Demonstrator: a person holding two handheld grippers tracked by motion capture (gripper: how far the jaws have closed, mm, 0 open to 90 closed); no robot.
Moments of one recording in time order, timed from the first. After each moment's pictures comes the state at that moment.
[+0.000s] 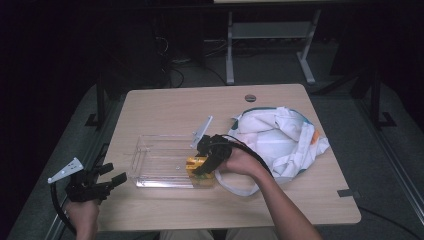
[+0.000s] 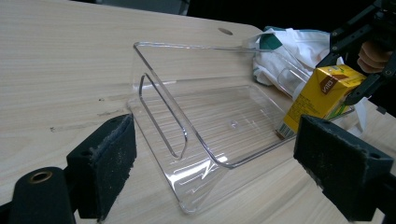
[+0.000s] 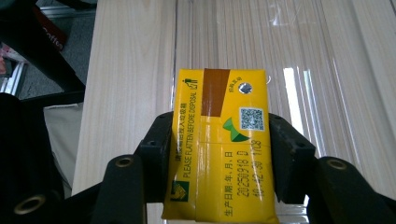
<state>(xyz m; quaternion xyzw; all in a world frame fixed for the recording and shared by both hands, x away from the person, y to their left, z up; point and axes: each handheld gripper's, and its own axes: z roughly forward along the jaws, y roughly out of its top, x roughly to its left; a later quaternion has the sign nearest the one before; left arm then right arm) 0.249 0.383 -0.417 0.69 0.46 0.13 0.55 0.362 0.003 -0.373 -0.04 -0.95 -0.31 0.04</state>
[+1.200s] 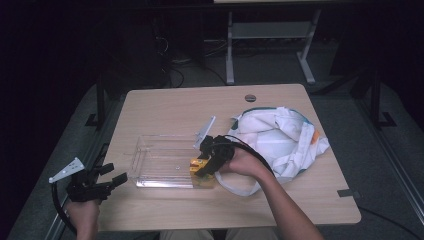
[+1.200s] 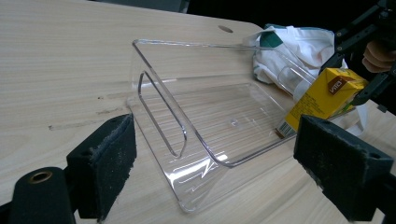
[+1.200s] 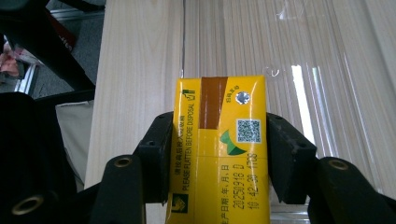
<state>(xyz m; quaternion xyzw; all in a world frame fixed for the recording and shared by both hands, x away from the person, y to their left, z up) 0.250 0.382 -0.418 0.69 0.46 0.12 0.55 0.361 -0.003 -0.374 -0.04 -0.95 -0.31 0.05</state>
